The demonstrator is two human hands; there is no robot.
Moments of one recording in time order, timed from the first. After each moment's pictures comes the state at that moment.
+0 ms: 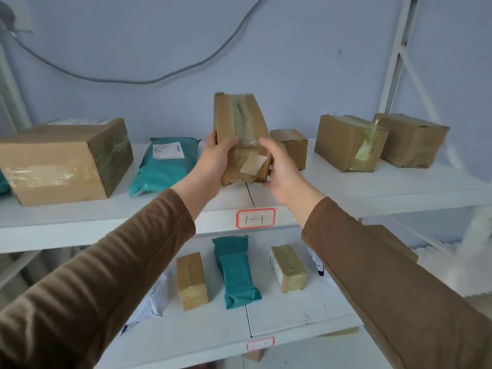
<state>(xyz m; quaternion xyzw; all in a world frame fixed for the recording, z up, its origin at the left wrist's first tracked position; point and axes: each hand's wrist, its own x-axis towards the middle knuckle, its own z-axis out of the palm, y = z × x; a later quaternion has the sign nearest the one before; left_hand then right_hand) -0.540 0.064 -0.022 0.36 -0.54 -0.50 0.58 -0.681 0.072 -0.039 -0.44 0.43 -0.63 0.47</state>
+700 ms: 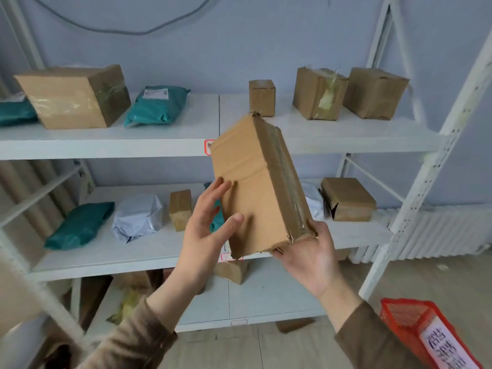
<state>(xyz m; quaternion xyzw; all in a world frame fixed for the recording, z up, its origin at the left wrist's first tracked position) -0.587 0.355 -0.207 0.34 -0.62 -0.39 0.59 -0.805 0.361 -0.241 -0.29 0.21 -0.60 0.71</state>
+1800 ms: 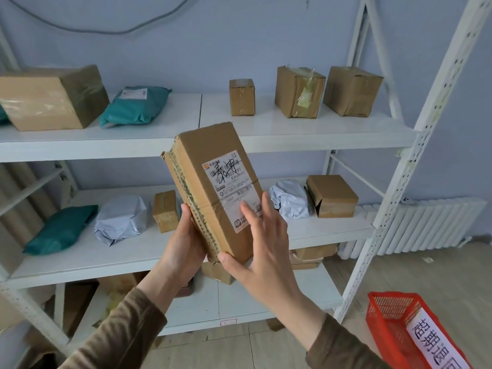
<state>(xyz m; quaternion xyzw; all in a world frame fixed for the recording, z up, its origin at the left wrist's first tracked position) -0.607 0.326 -0.239 0.32 -0.44 -0.65 0.53 -0.771 0.396 -0.237 -0.72 0.55 -0.42 0.01</state>
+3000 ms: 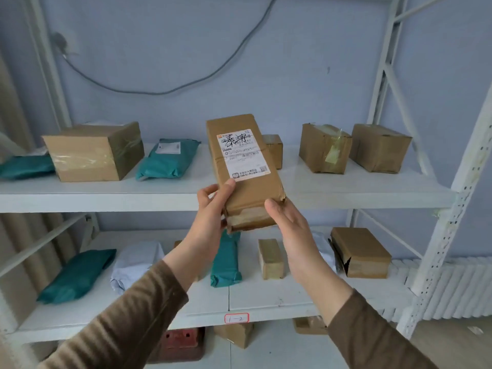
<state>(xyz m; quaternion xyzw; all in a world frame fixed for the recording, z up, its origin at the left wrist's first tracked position) -0.594 0.239 -0.103 0.36 -0.46 -0.55 0.60 -0.761 0.271 -0.121 -0.56 0.42 -0.60 0.39</state>
